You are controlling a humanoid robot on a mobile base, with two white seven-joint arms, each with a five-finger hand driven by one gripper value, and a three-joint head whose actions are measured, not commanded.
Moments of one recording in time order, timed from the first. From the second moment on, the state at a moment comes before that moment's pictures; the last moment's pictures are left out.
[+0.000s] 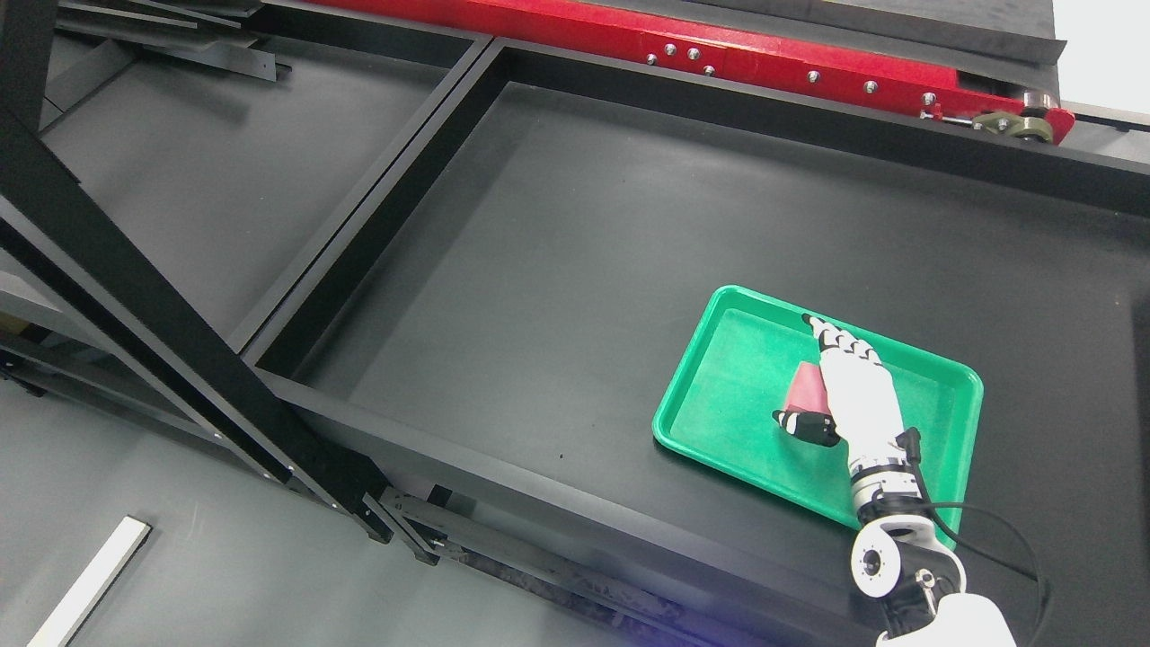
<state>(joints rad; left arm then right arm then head) 0.00 0.00 0.04 0.00 0.00 -0.11 -0.08 0.00 -0.04 0.20 -1.55 1.03 0.14 0.02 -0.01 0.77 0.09</state>
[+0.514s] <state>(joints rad) 0.00 0.00 0.04 0.00 0.00 -0.11 -0.08 0.00 -0.08 0.19 -1.54 1.03 0.18 0.08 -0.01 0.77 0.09</state>
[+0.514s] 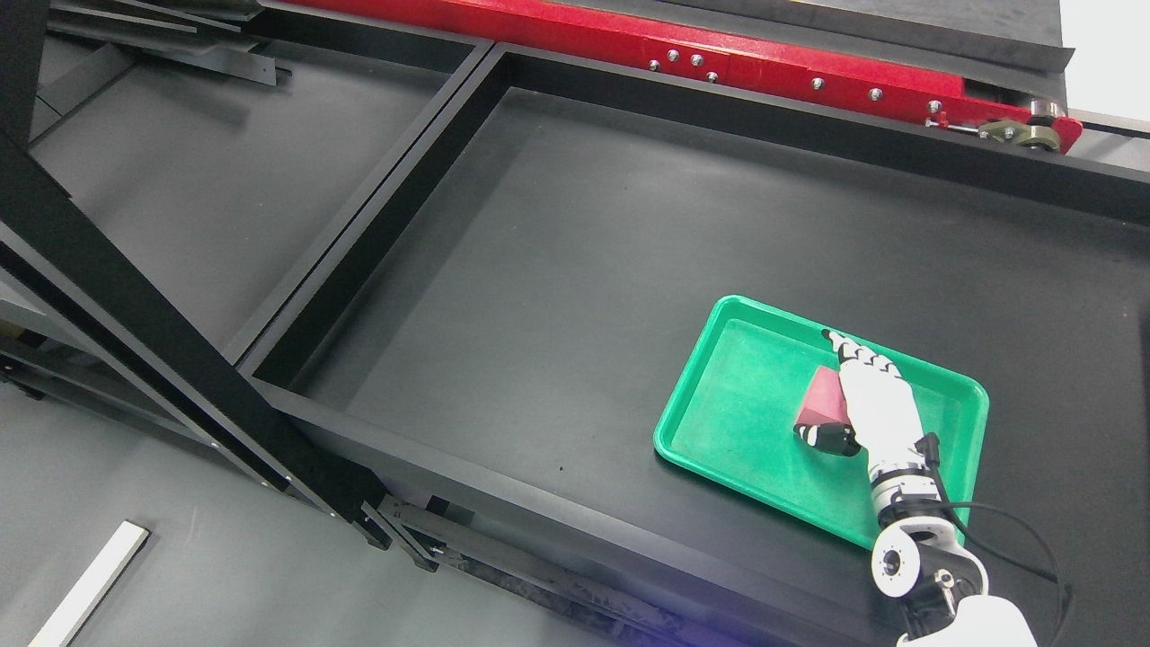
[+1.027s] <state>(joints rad) 0.00 0.00 0.04 0.00 0.00 -0.11 -0.08 0.00 -0.11 0.18 -1.53 1.03 0.18 0.11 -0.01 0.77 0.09</state>
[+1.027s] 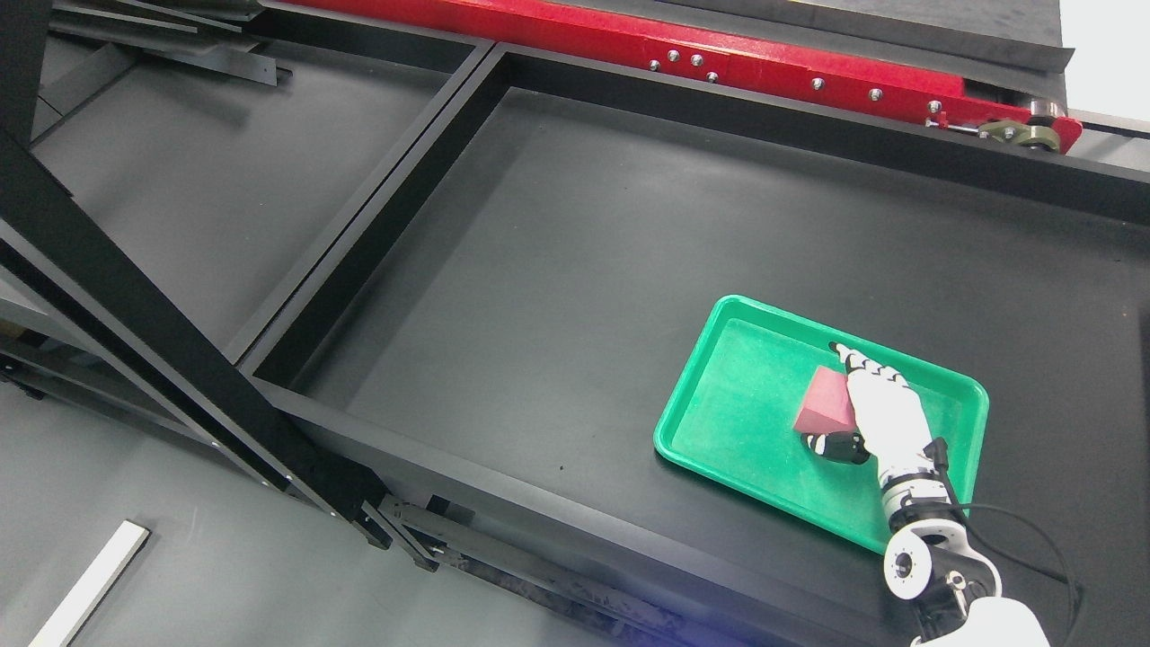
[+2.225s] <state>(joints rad) 0.00 0.00 0.04 0.00 0.00 -0.11 -0.08 0.00 -0.12 0.14 -1.50 1.01 -0.07 -0.07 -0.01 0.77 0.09</state>
